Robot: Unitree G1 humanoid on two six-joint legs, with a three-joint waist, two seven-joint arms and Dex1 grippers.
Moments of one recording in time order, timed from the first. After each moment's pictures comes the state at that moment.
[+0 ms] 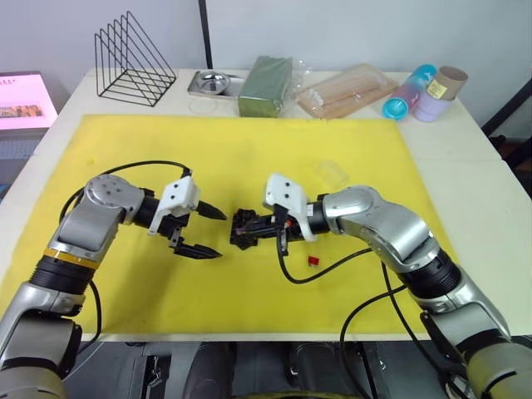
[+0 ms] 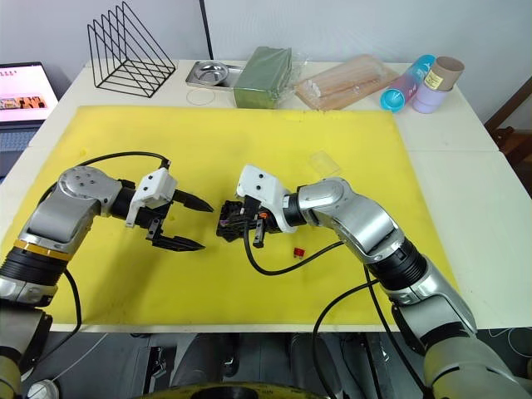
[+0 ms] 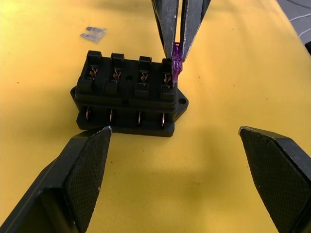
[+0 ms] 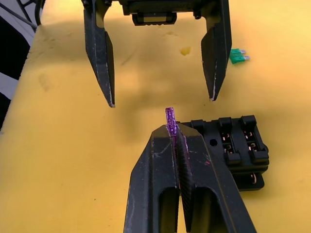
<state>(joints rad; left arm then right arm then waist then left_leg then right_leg) -0.60 0.80 -0.22 0.12 -0.31 0.28 -1.50 -0.73 -0.53 0.46 -0.26 0.42 0.82 0.87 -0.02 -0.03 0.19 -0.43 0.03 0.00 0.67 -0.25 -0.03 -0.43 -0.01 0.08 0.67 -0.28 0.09</state>
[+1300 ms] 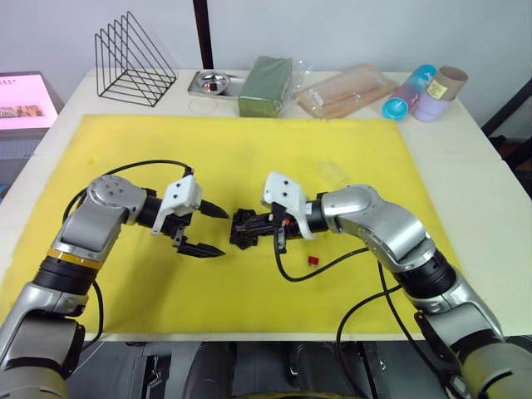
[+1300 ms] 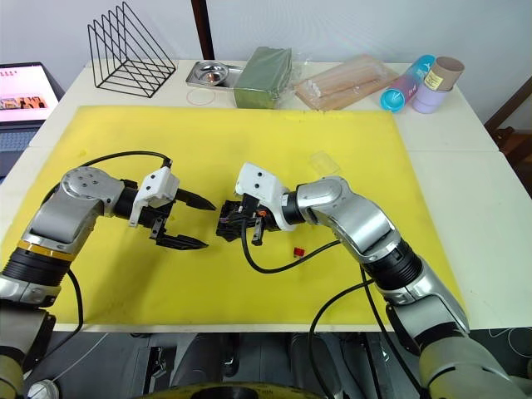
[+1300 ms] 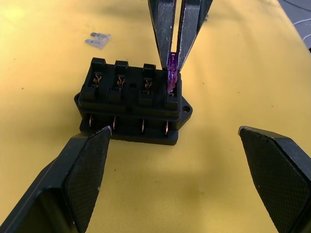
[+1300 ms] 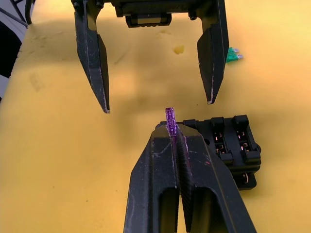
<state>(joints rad) -0.59 0.79 -0.22 0.11 -0.31 0.29 -1.48 -0.72 -0.49 0.44 -0.26 0.36 0.85 0.90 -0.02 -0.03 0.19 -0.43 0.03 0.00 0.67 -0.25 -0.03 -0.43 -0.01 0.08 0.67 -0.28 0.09</state>
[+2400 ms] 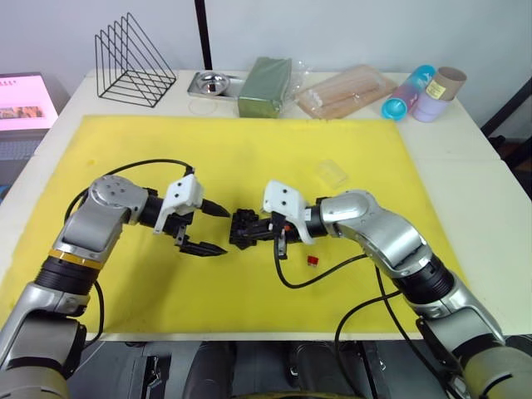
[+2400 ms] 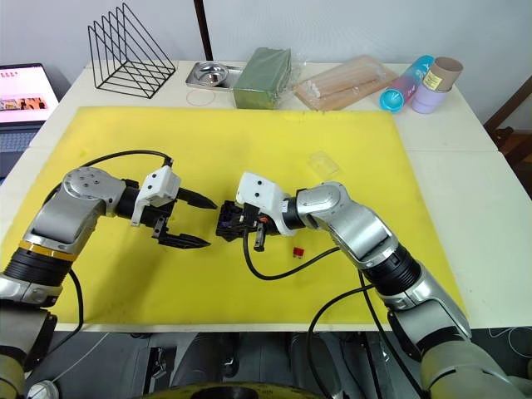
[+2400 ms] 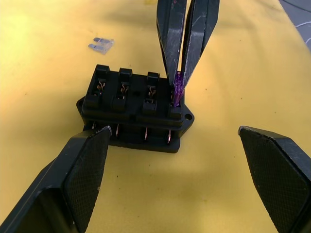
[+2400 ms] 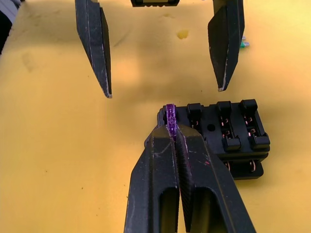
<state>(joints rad) -0.59 0.78 -0.22 0.11 -0.31 0.30 -1.46 -0.70 -0.50 0.48 -0.25 0.27 0.77 0.91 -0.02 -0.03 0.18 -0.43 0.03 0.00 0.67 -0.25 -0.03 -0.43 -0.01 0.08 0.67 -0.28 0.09</state>
